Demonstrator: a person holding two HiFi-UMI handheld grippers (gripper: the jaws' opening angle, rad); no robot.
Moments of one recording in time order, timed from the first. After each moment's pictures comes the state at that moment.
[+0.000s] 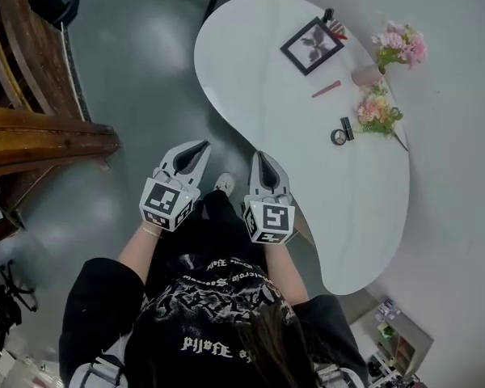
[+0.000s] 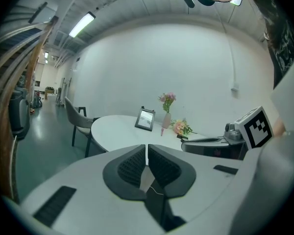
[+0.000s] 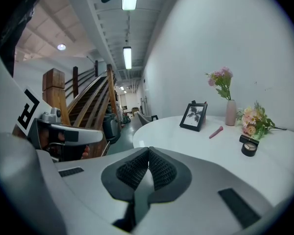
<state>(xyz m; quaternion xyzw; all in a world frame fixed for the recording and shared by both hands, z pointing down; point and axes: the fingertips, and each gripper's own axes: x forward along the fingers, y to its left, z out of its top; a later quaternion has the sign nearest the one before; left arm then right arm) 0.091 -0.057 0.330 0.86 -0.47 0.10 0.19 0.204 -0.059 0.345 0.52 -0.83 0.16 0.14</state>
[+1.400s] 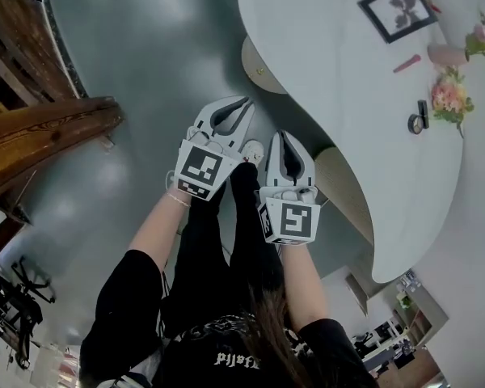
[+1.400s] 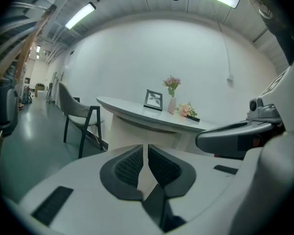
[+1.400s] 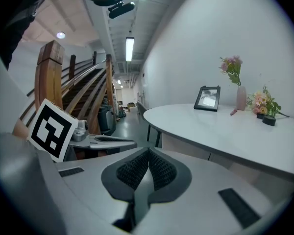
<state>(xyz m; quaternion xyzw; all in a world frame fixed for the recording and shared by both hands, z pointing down) 0.038 -0.114 0.496 0.88 -0.42 0.10 0.18 0.092 -0.067 0.465 0.54 -0.81 0.14 0.17</state>
